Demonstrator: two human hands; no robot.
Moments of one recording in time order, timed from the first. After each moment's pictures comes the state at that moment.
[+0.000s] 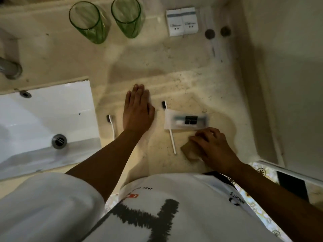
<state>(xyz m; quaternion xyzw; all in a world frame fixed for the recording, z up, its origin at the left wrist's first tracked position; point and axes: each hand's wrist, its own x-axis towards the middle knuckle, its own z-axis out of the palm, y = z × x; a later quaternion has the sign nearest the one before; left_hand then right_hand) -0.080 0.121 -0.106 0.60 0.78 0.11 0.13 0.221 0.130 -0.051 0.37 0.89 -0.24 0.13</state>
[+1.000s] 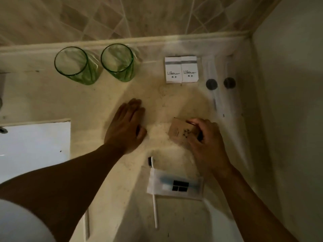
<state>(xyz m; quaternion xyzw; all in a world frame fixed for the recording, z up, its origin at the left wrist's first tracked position) -0.125 0.228 -0.111 0.66 0.74 0.06 0.11 0.129 0.312 -0.060 0.55 0.71 -0.43 -0.10</state>
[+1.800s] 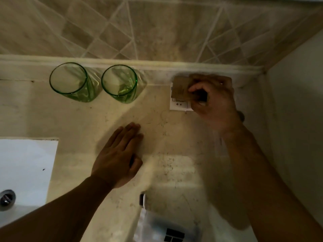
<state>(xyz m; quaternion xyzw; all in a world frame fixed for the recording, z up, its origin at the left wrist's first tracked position) -0.122 0.228 -0.109 0.64 0.76 0.02 0.11 0.050 0.488 -0.064 0.38 0.88 -0.20 -0.20</state>
